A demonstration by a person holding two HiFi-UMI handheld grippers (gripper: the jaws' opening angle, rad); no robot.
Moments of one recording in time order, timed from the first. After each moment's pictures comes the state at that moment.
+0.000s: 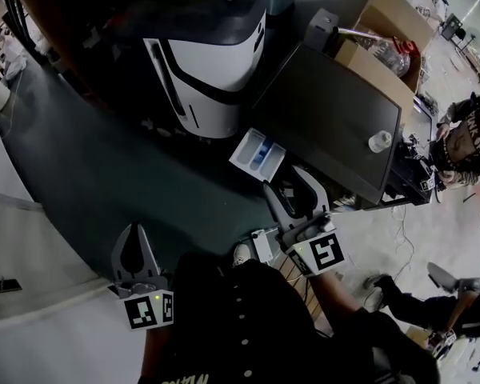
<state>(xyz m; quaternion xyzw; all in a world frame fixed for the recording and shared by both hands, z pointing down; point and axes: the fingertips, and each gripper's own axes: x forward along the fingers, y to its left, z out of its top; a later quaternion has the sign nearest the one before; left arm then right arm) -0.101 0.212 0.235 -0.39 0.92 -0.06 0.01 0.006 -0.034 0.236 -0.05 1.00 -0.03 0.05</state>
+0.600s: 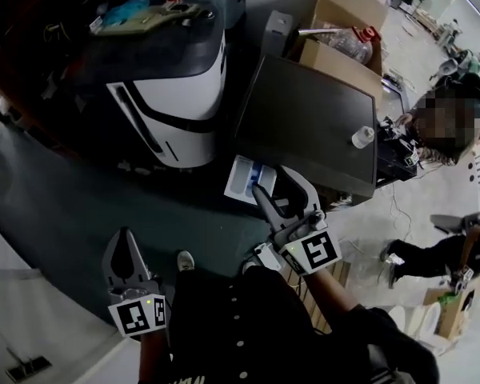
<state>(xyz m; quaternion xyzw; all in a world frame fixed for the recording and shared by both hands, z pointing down) -0.225 0.164 0.230 -0.48 0.87 -0.05 0.03 -0.064 -0.061 0.228 -0.15 0.99 0.00 0.06</state>
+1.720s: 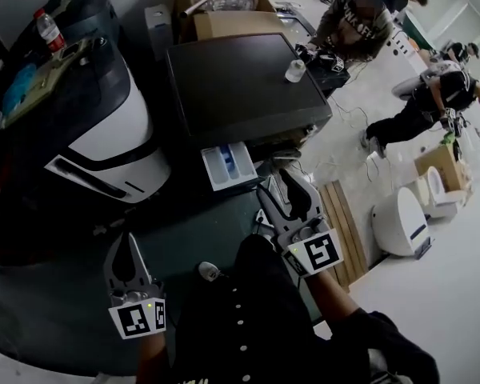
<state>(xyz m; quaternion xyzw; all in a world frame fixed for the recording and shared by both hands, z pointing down) -0.323 0.075 0.253 -0.75 0.66 -0.04 0.01 -0.051 -0.010 0.246 -0.46 0.89 0.01 0.01</state>
